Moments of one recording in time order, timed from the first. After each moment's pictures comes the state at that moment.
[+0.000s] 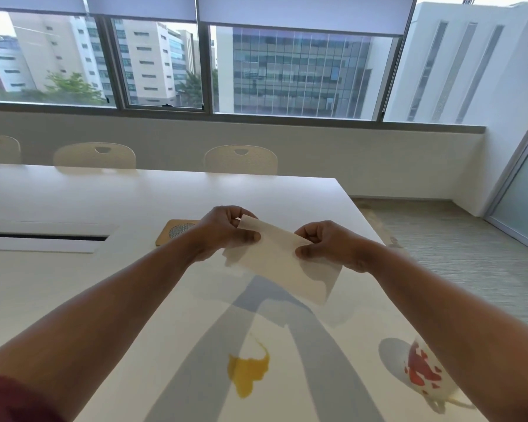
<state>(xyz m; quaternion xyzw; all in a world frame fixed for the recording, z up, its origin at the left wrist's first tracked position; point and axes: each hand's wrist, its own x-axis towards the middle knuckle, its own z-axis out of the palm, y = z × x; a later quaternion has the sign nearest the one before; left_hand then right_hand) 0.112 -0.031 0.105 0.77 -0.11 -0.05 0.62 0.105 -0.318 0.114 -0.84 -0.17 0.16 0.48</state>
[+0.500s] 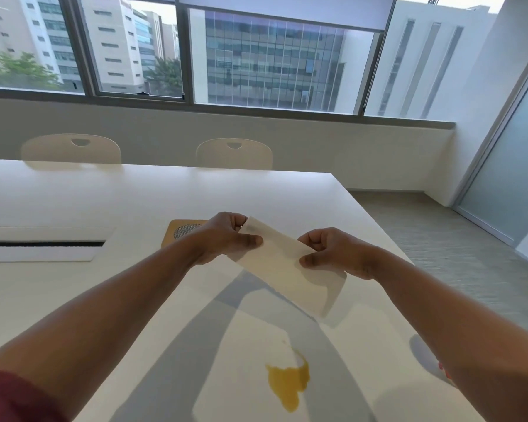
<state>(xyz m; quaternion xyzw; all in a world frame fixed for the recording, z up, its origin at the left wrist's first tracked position) 0.149 0.035 0.083 0.77 -0.14 -0.13 0.61 0.111 -0.256 0.096 -0.84 -0.13 0.18 0.50</state>
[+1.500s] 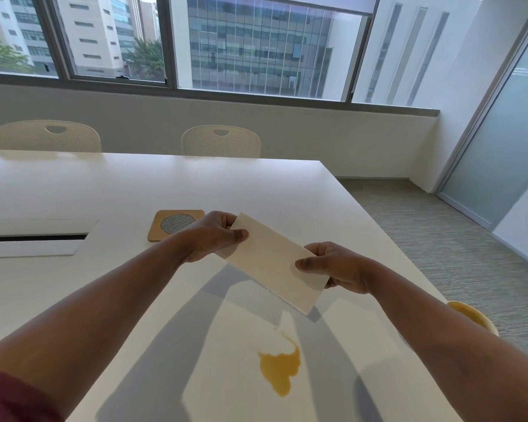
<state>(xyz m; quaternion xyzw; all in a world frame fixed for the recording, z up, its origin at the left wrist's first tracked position) 0.152 0.033 0.065 0.77 -0.13 -0.17 0.61 0.088 -0.266 0.057 -0.81 -0.03 0.24 0.54</state>
